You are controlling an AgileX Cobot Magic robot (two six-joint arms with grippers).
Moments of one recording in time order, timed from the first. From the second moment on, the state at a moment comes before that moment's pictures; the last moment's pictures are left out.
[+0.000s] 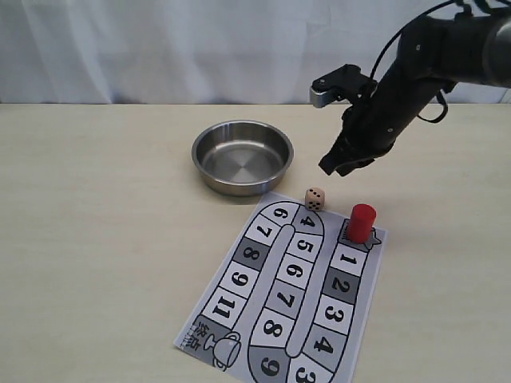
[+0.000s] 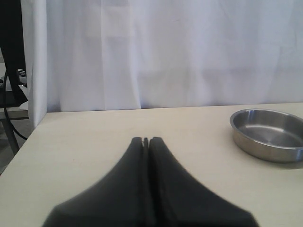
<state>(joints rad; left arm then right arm) -0.06 0.00 0.00 -0.05 0.15 0.08 0.24 2.00 -1.51 0.16 0.86 -0.53</state>
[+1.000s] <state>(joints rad) -0.06 0.00 0.00 -0.05 0.15 0.08 0.24 2.05 -1.51 0.06 1.04 -0.25</state>
